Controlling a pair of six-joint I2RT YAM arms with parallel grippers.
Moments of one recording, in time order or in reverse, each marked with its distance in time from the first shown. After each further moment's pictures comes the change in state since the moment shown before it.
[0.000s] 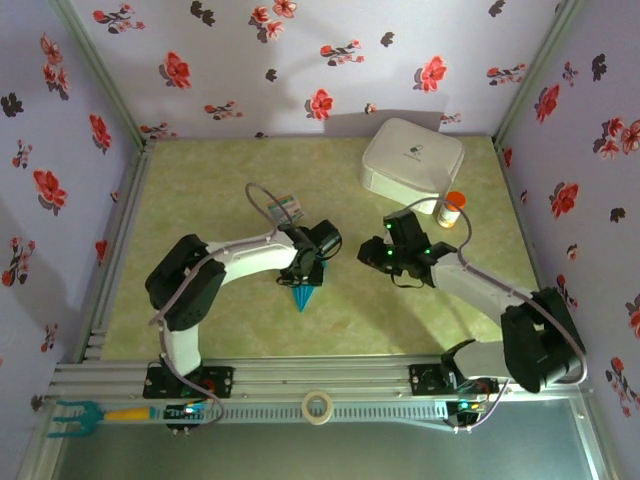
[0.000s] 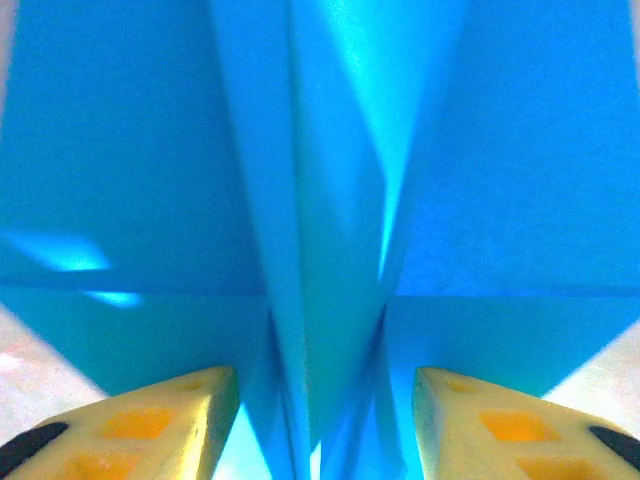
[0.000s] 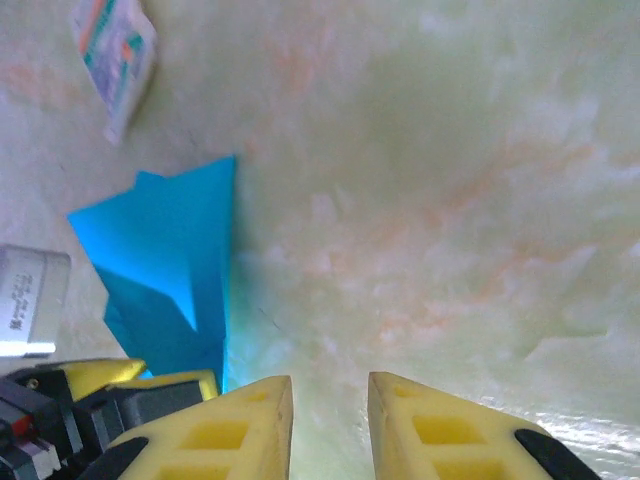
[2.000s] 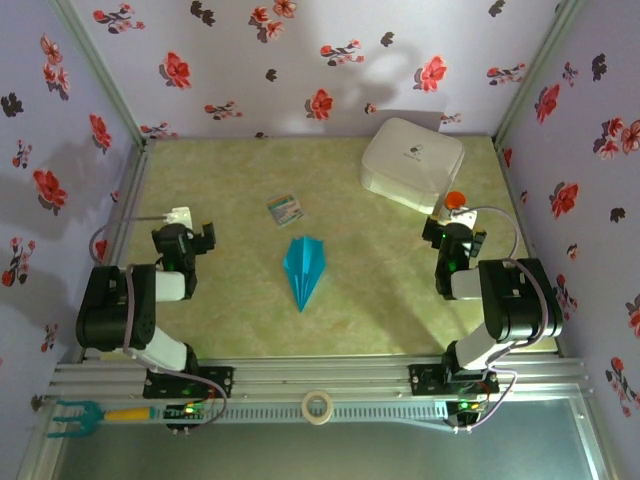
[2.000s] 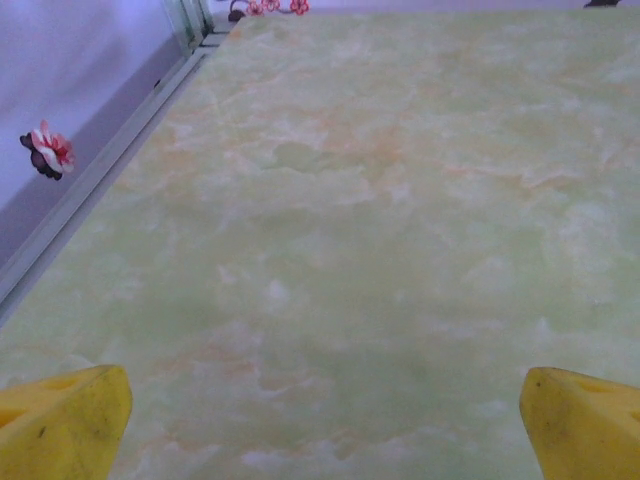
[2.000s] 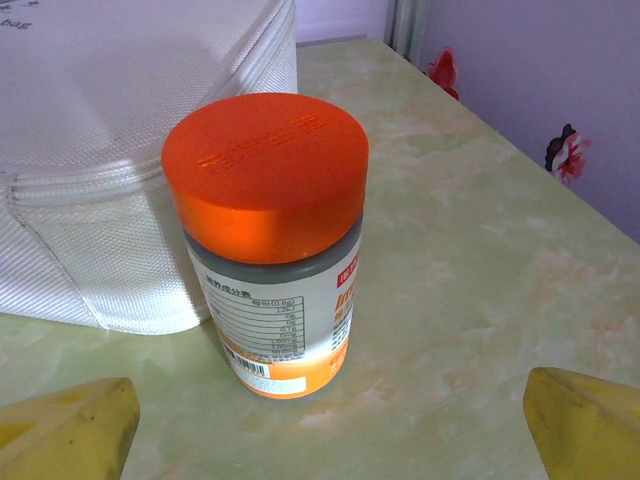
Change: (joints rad) left arm 0.913 -0.316 -0.866 1.559 -0.064 0.835; right arm -0.447 0.271 -0.364 1.114 0.587 -0.675
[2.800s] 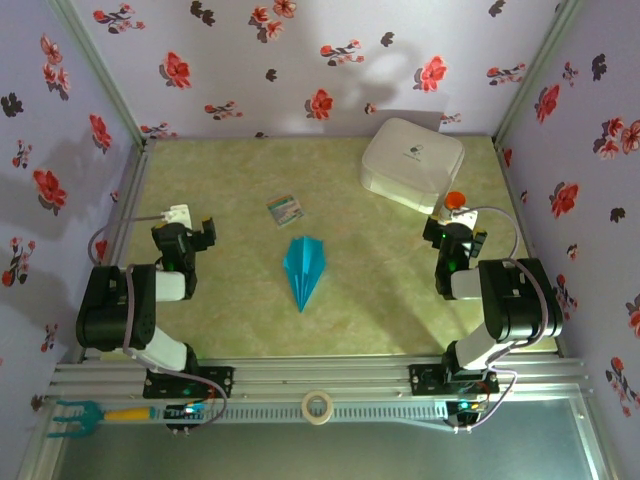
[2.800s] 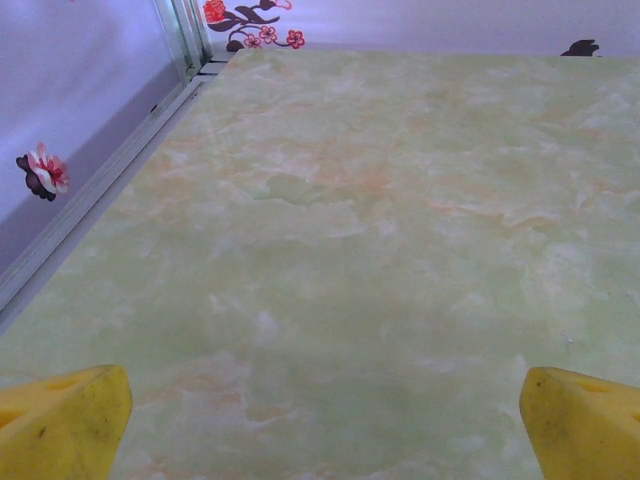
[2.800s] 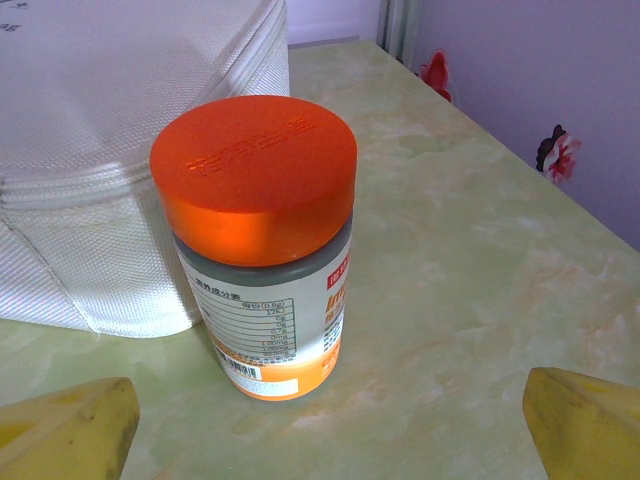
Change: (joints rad) left arm 0.000 0.000 0.000 0.043 0.006 -0.023; right arm 0.000 0.000 0.000 0.000 0.011 0.000
